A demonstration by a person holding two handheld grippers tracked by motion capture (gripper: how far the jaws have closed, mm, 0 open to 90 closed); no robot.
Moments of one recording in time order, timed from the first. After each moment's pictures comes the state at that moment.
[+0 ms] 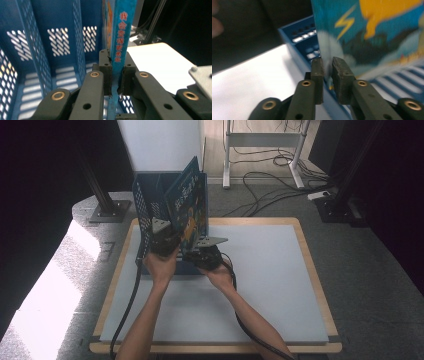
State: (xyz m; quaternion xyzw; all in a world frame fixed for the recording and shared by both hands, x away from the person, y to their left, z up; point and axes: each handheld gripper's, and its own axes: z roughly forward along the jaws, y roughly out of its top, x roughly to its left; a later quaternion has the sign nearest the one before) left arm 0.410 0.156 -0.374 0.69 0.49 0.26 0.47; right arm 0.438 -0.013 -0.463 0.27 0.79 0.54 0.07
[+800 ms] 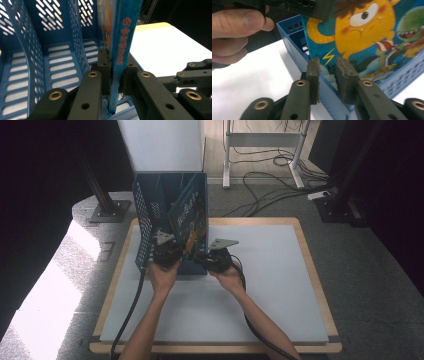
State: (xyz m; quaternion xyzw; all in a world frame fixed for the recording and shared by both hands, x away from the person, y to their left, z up) left arm 0.410 0.165 -0.420 0.70 0.50 0.23 0.46; right arm 0.432 -0.045 -0.467 0.27 0.79 0.54 0.09
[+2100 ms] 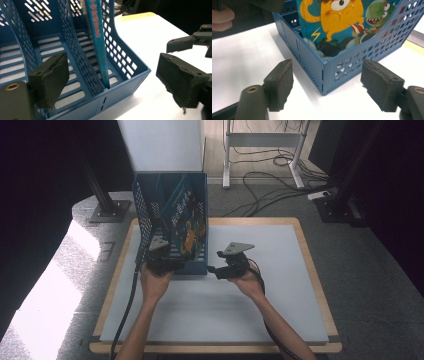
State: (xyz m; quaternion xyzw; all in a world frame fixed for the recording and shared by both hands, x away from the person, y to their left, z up) left arm 0.389 0.181 -0.420 0.74 0.45 0.20 0.45; right arm 0.411 -0.093 -0.457 0.25 0.82 0.50 0.14
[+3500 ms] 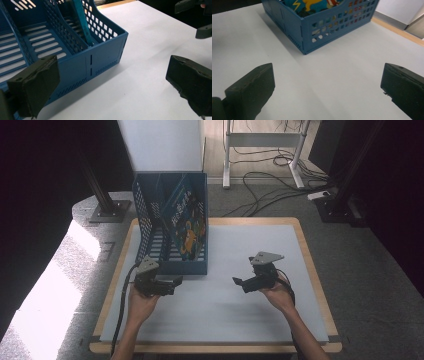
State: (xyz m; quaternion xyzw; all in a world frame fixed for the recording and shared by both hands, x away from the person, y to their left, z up) left arm 0.335 0.210 -0.437 0.78 0.39 0.18 0.46; right arm 0.376 -0.171 -0.459 0.28 0.82 0.46 0.17
